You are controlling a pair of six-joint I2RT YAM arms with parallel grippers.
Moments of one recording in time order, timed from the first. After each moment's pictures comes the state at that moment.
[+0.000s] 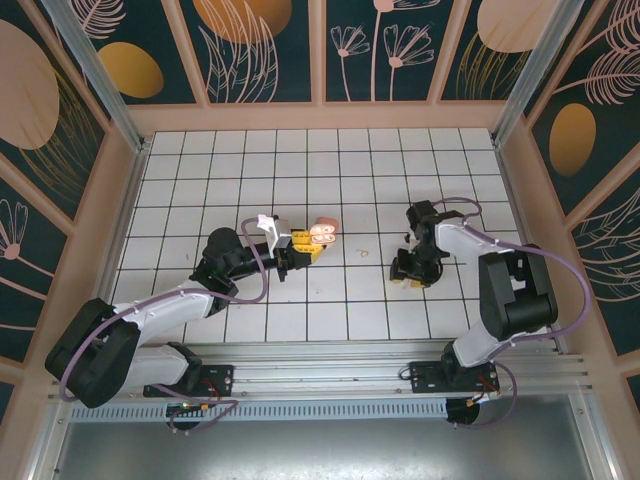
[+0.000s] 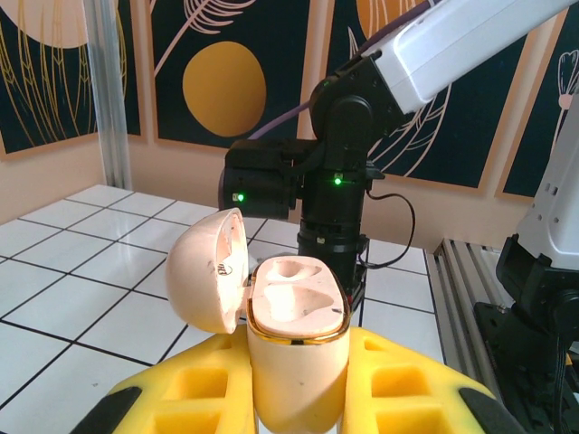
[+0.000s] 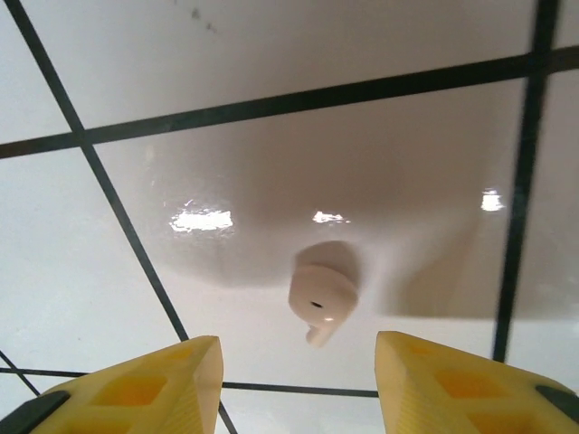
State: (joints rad) left arm -0.62 1.27 0.48 0.85 0.72 -0.14; right arm 0.26 1.58 0.91 -0.89 -0.21 0.39
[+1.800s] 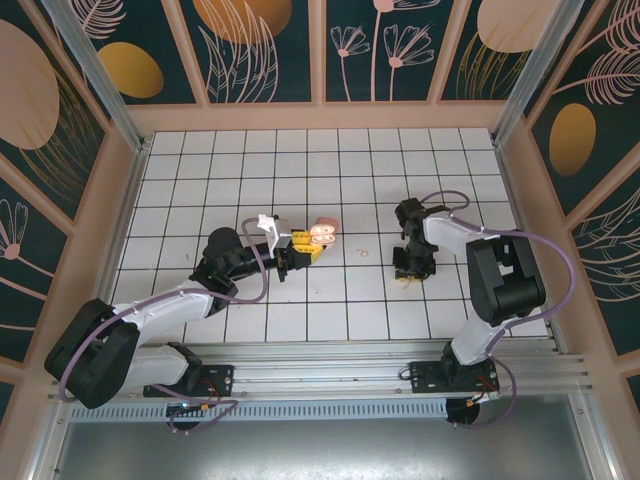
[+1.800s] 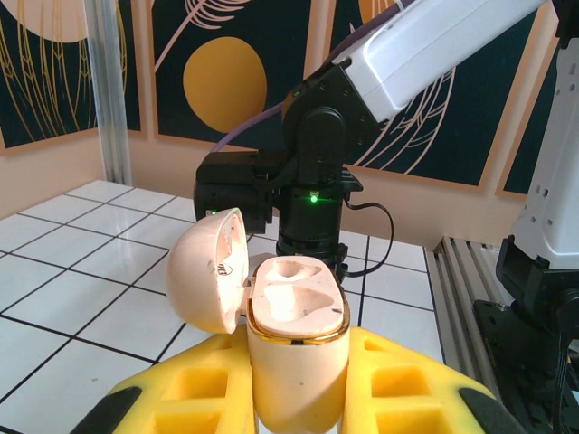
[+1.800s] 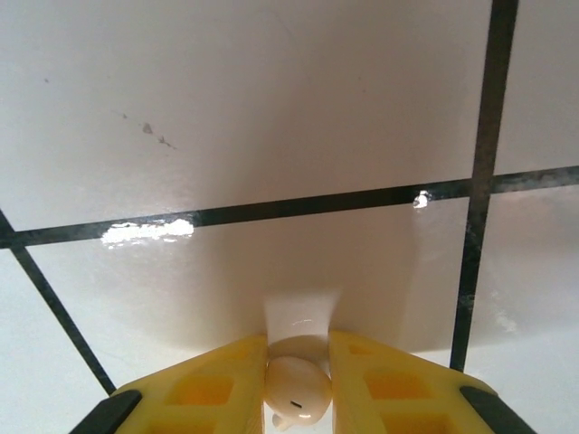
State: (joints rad) left arm -0.62 1.26 0.48 0.83 0.72 -0.14; right arm 0.32 1.68 0.96 -0.87 -0.07 0.39
